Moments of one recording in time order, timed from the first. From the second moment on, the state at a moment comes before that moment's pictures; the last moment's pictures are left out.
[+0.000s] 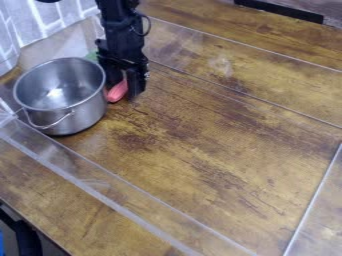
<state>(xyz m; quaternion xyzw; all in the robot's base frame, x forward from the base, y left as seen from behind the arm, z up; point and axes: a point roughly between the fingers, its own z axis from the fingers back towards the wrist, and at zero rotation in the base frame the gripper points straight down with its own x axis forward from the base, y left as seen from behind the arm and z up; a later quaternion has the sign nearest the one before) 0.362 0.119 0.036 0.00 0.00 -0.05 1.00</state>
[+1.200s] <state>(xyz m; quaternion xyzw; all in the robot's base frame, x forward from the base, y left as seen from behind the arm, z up) 0.362 0.125 0.037 -0.01 0.00 -0.07 1.00</state>
